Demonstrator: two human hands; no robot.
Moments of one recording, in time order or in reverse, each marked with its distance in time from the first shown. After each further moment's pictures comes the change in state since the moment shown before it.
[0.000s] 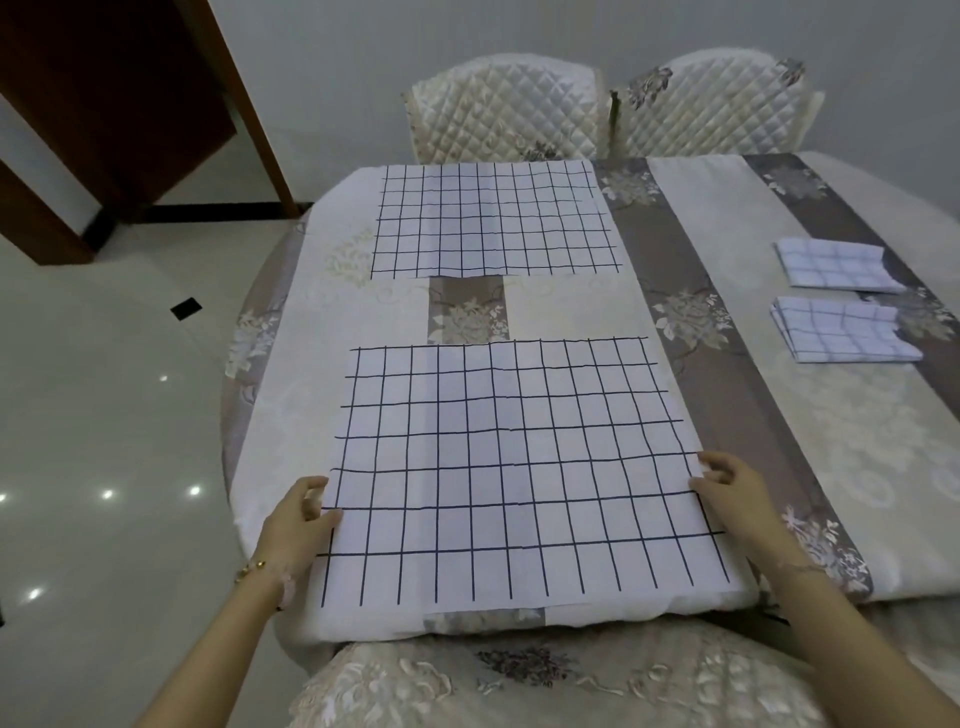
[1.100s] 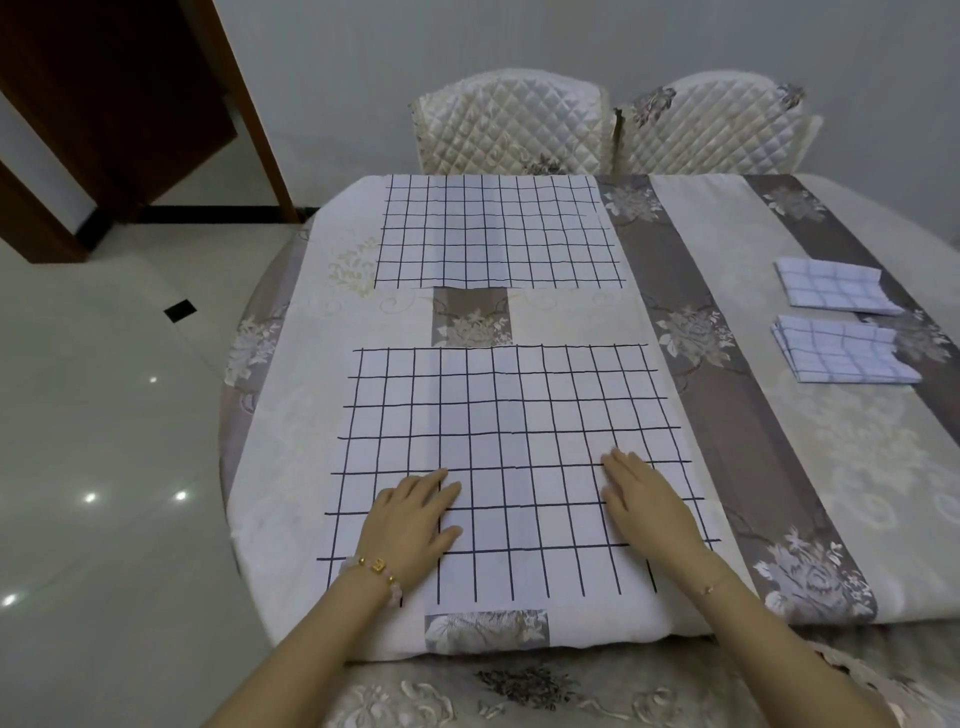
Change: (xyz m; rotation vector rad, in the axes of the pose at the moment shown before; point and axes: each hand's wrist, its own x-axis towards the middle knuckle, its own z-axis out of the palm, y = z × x) left_hand 0.007 0.030 0.079 1.049 -0.089 0.784; right_hand -0.015 -0.021 0.076 -0.820 -0.153 -0.541
